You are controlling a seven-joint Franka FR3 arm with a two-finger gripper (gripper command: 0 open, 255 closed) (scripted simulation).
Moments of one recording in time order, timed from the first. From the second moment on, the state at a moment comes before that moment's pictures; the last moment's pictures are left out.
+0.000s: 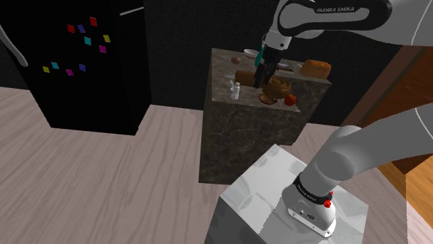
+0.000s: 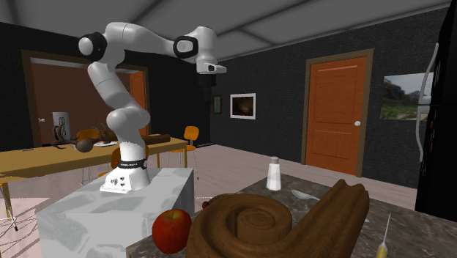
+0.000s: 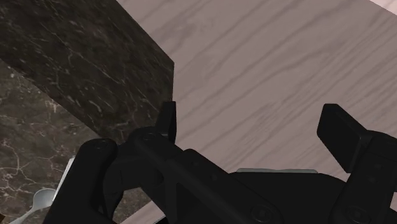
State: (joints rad) arm -0.05 -0.53 -0.15 -2.33 0.00 1.79 -0.24
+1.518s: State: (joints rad) arm -0.16 0.35 -0.32 -1.63 0.20 1.92 -0.56
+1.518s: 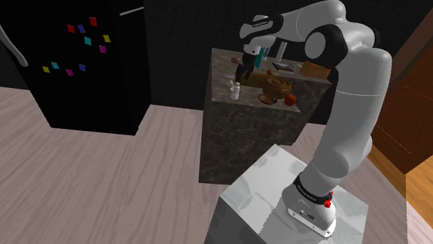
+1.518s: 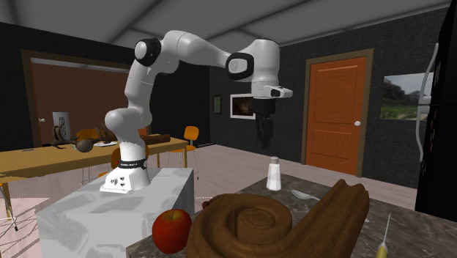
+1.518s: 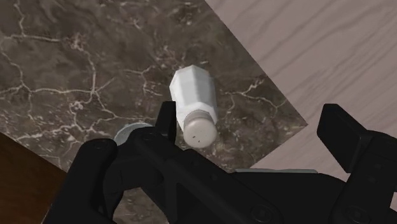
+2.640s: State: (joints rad) arm -0.21 0.52 -0.30 -1.52 0.25 1.97 -0.60
